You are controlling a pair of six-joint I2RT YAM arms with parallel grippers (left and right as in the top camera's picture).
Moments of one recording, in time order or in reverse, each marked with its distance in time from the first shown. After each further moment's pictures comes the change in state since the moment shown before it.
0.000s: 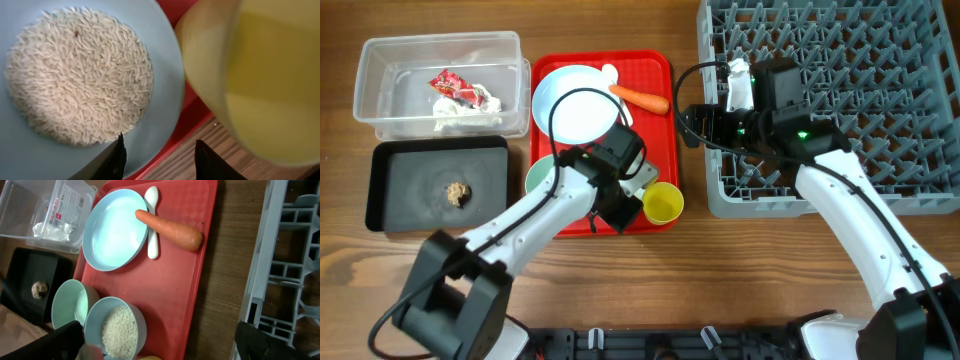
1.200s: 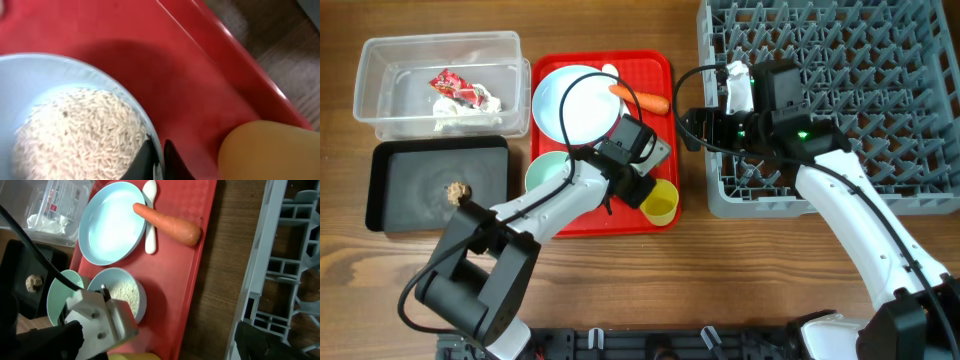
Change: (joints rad) left arm 0.002 0.120 -0.006 0.359 -0.063 0.010; right arm 0.000 0.000 0.000 -0.025 0.003 -0.032
